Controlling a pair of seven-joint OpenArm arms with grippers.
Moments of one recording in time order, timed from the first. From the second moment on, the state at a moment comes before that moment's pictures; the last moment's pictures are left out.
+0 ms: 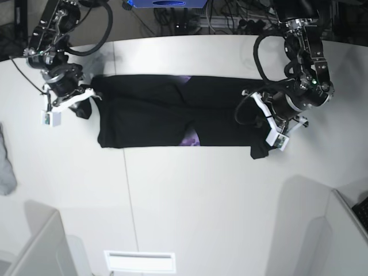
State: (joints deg) left arm 8.1 -9.4 -14.7 108.1 -25.8 -31.0 66.4; right arm -18.1 1.8 24.1 111.3 30.2 13.5 -53.1
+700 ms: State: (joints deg) left arm 6.4 -5.3 -1.8 105.0 -25.8 -25.6 66.4; right arm -18.1 1.8 24.1 111.2 30.2 13.5 -53.1
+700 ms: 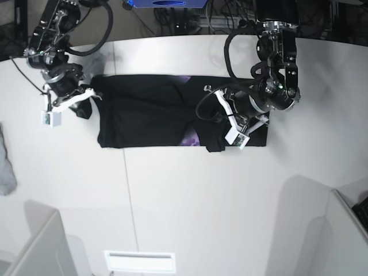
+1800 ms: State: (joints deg) left arm 4.6 3.1 9.3 101.5 -26.8 -25.5 66.2; right arm -18.1 1.7 24.1 111.2 30.2 13.5 -53.1
